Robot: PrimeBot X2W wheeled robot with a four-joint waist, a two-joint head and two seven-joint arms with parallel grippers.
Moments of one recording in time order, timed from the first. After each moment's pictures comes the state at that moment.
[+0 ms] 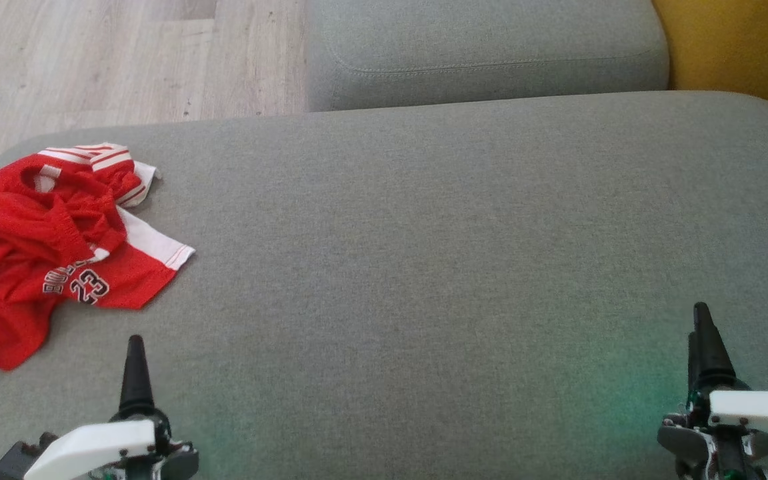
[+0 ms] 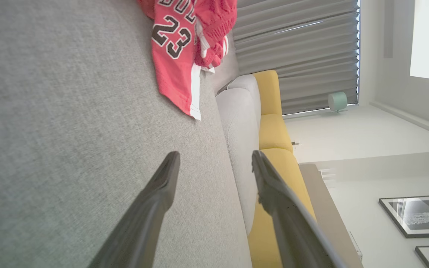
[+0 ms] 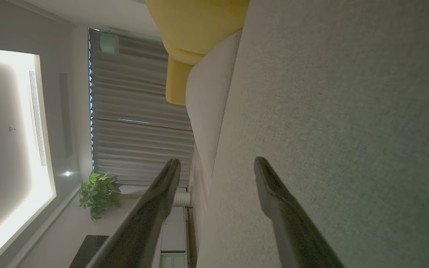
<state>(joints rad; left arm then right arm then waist) 0.01 0.04 0.02 0.26 -1.44 -0.11 0.04 0.01 -0.04 -0.10 0.30 1.42 0.12 0.04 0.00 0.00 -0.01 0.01</state>
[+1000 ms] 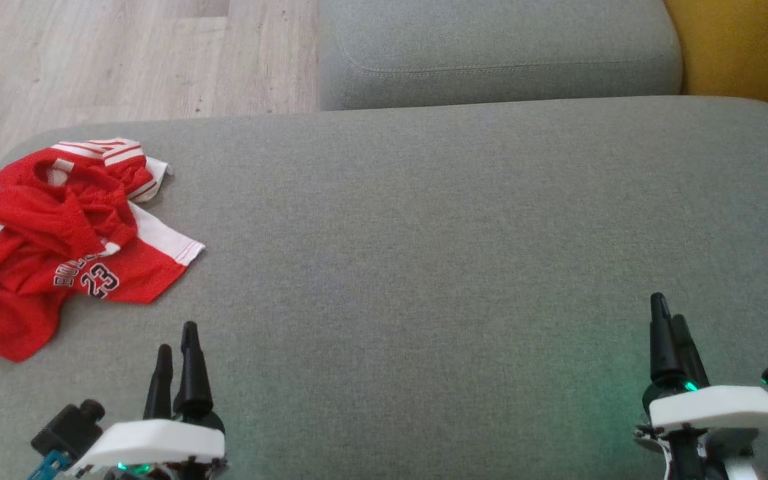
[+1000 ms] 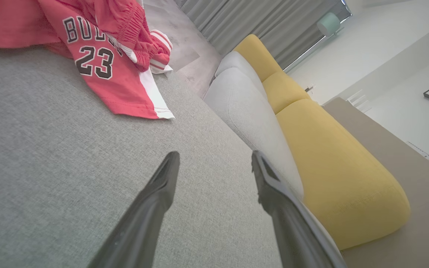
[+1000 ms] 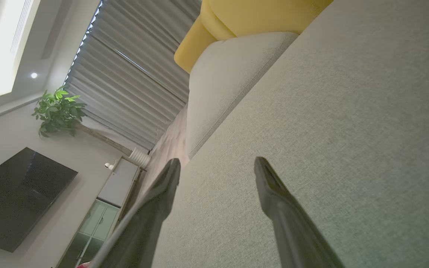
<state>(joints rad) 0.03 0.04 -0.09 0.20 -0.91 -0.10 -0.05 0.03 -0.04 -0.01 0.23 0.93 0.12 -0.05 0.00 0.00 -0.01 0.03</state>
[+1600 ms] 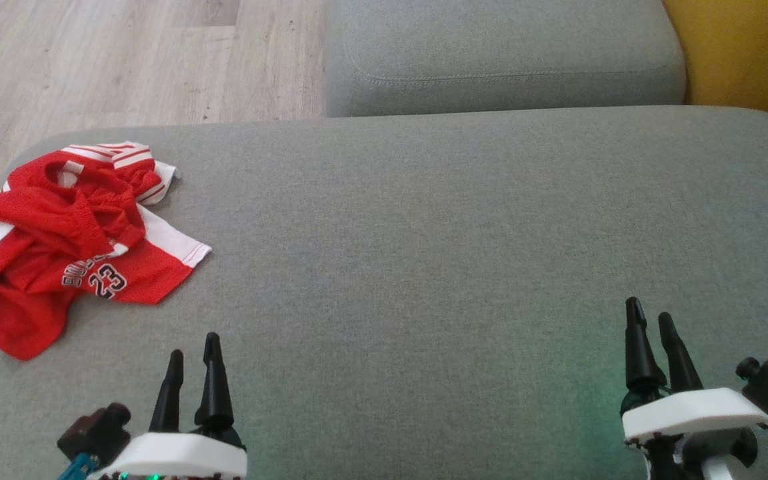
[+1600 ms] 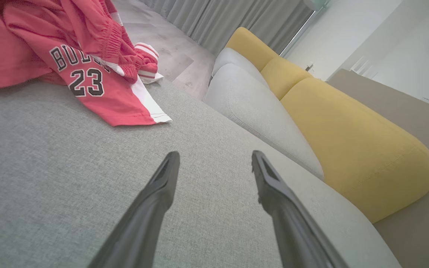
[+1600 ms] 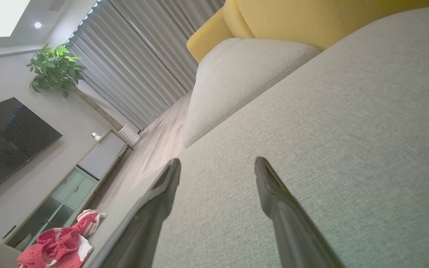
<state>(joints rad) 0.05 0.04 -0.13 0.22 -0.70 -0.10 -0.10 0.04 -0.04 0.03 0.24 0.70 0.12 -0.10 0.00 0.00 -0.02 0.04</state>
